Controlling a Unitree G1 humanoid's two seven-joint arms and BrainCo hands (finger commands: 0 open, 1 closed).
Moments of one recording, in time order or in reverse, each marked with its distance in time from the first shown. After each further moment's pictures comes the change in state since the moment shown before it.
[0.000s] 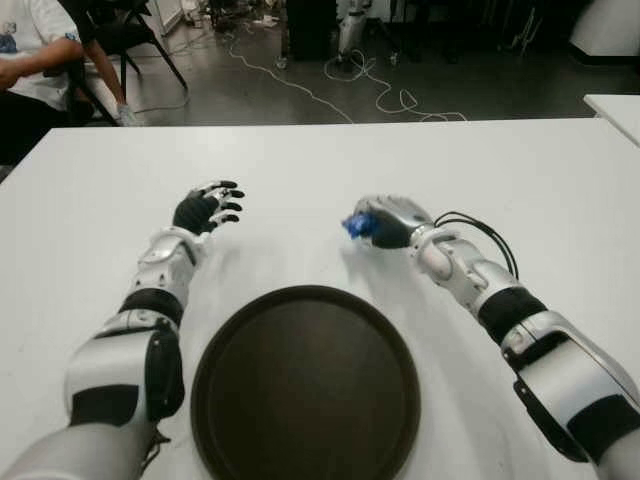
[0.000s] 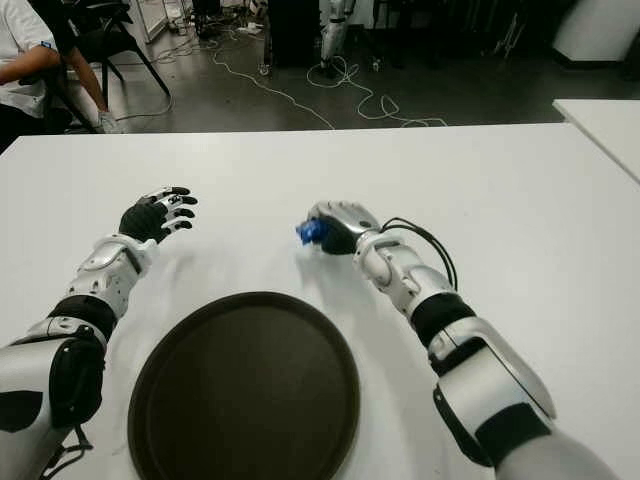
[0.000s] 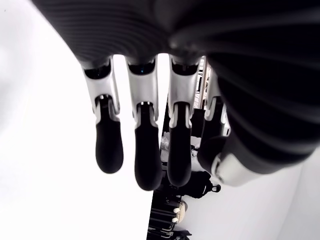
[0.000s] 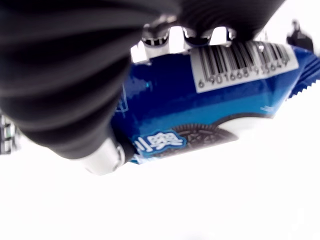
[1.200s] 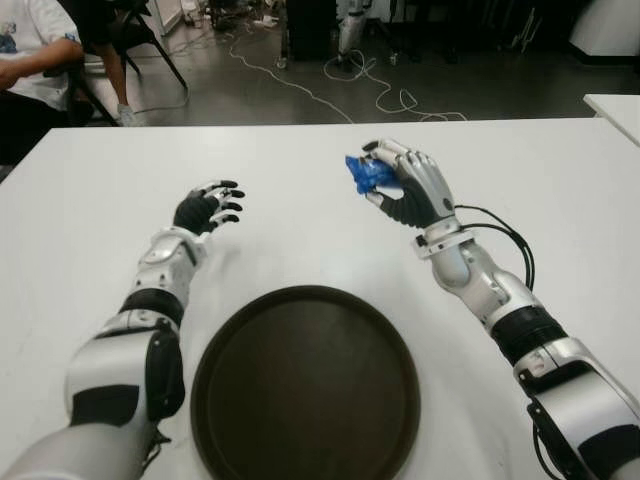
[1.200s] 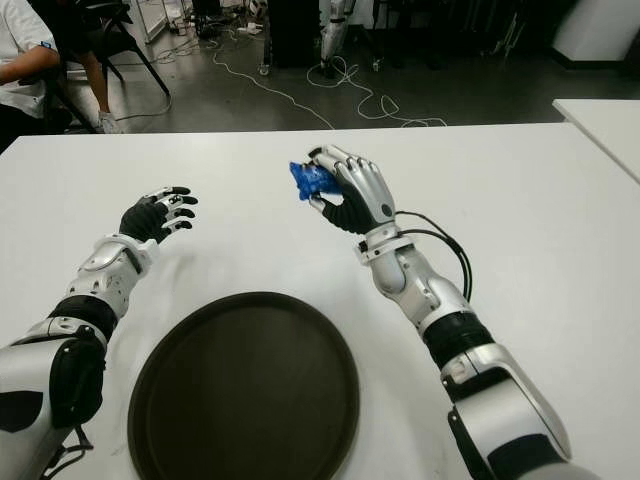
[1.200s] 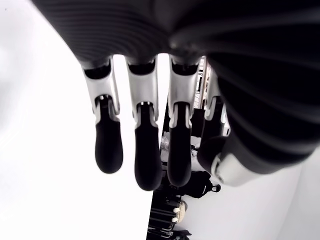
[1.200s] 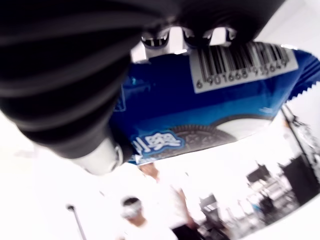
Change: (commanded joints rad) left arm -0.002 -0.001 0.002 0.005 -0.001 0.000 -0.005; right arm 0.115 -0.011 -0.138 -0.219 0.022 -0.319 -0.350
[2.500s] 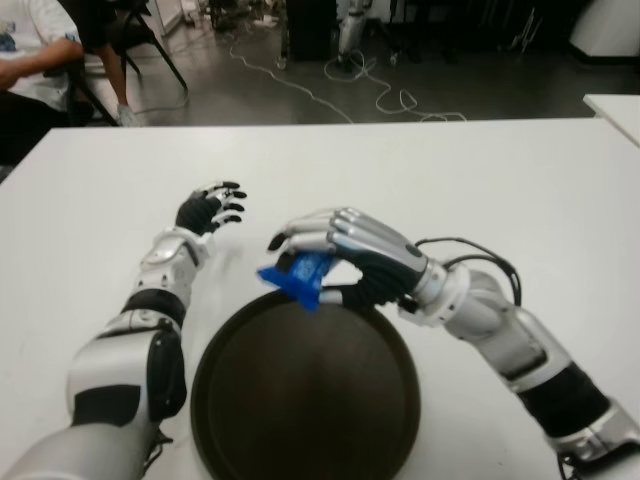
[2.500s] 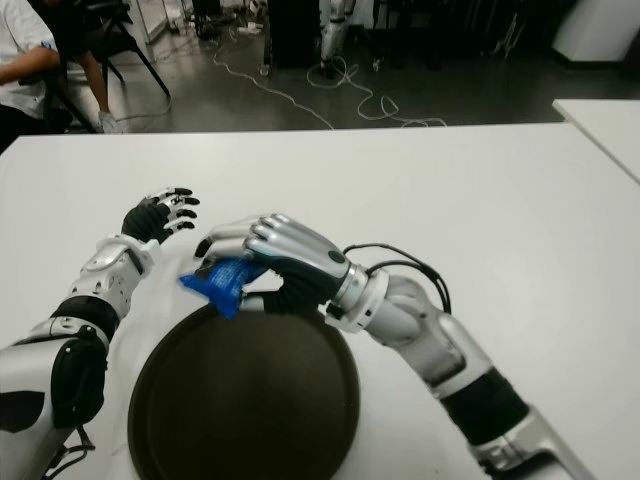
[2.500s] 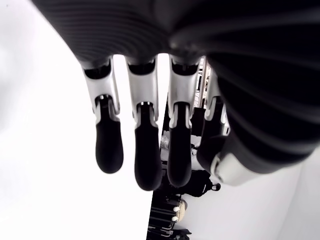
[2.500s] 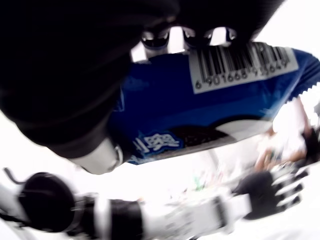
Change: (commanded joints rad) left arm -0.009 -0.008 0.006 0.010 0.003 0.000 0.013; right arm 0.218 -0.120 0.104 -0.611 0.274 -0.009 0.821
